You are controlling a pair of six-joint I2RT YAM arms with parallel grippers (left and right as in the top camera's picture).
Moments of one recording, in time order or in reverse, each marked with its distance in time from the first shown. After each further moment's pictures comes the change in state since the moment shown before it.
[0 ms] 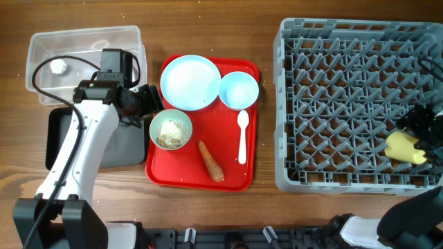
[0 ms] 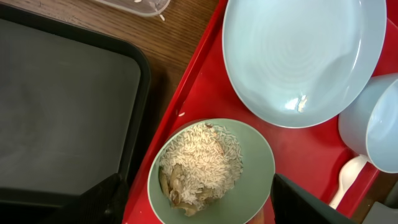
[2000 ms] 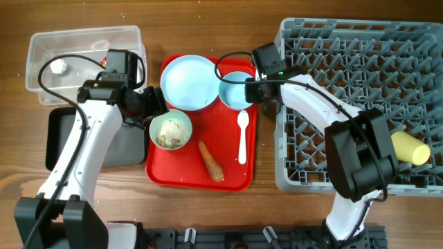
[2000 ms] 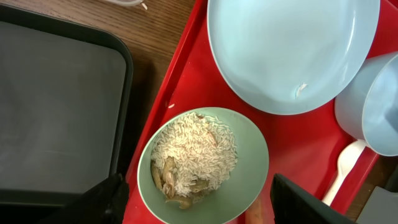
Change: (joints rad) left arm -0.029 0.000 0.000 -0.011 0.015 0.023; right arm 1.075 0.435 0.003 0.682 -0.047 0.138
